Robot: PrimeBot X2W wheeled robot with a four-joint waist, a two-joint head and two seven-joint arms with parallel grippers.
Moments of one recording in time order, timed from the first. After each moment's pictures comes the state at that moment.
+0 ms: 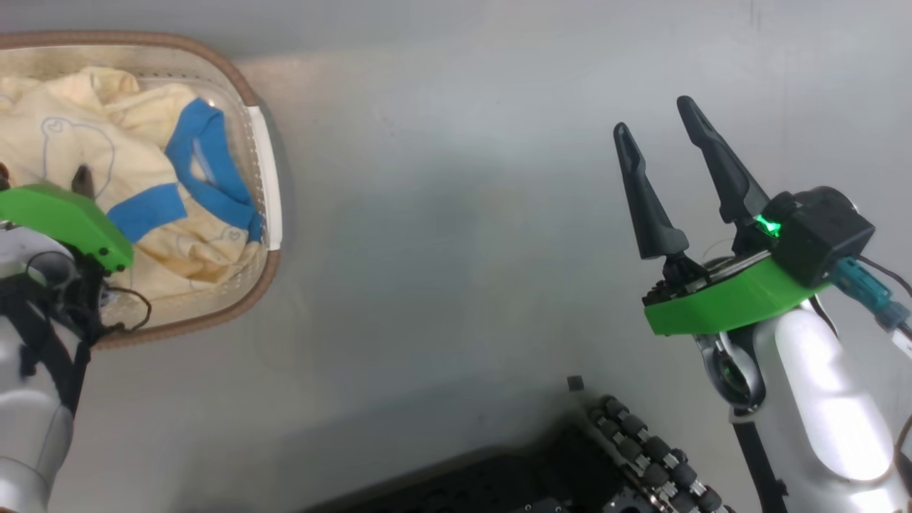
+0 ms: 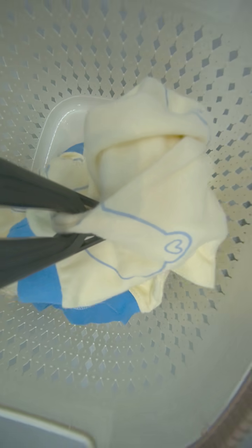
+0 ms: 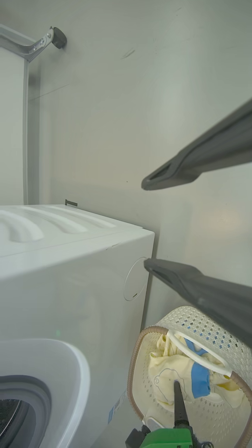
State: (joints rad) left arm -0.97 0.34 -0.50 1.14 -0.88 -0.13 -0.04; right arm -0.36 -0.04 0.19 0.03 0.17 0.13 -0.25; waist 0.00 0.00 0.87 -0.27
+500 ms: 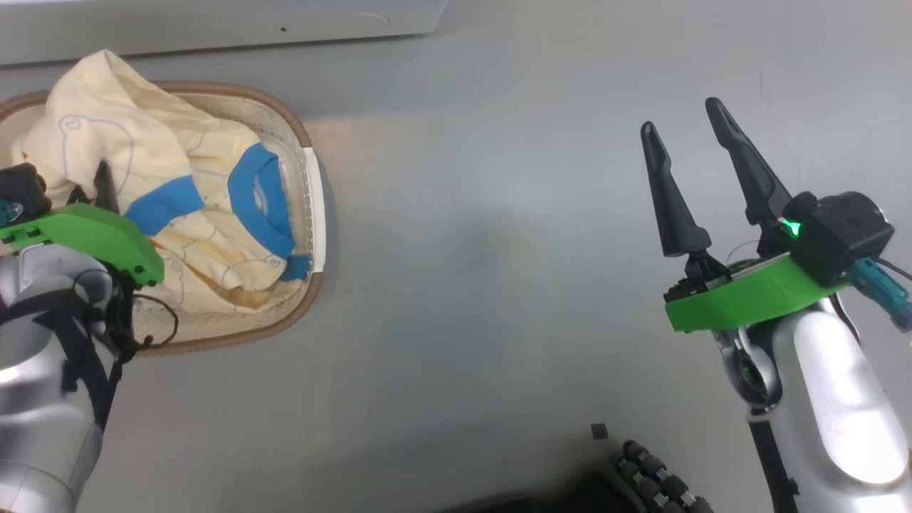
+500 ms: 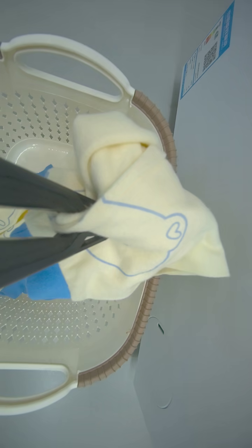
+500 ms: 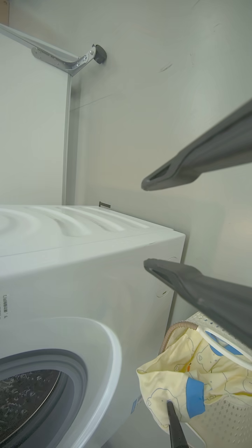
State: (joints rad) left arm -0.95 0.30 -0.55 1.15 -0.80 -0.10 -0.24; right arm -0.35 -0.04 0.13 0.04 0.13 0.13 -0.24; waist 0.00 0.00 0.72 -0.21
